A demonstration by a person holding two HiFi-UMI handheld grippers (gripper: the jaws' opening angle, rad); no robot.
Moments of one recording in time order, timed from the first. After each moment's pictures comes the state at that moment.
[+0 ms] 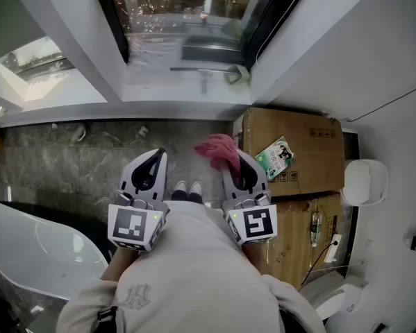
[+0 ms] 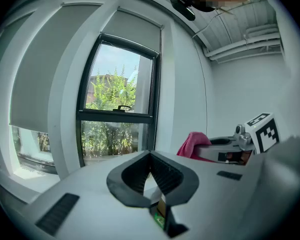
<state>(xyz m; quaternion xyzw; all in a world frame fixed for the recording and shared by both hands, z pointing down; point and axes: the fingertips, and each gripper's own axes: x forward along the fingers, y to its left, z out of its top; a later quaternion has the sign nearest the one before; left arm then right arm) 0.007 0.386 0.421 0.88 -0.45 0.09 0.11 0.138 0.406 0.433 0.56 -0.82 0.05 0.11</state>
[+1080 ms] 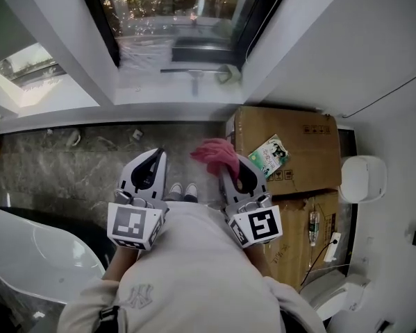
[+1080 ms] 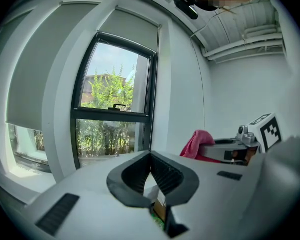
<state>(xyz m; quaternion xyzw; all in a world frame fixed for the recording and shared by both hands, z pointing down) 0.039 0.393 0.432 0.89 -0.44 0.09 0.11 0.169 0.425 0.439 0.55 -0.83 0.08 0.07</state>
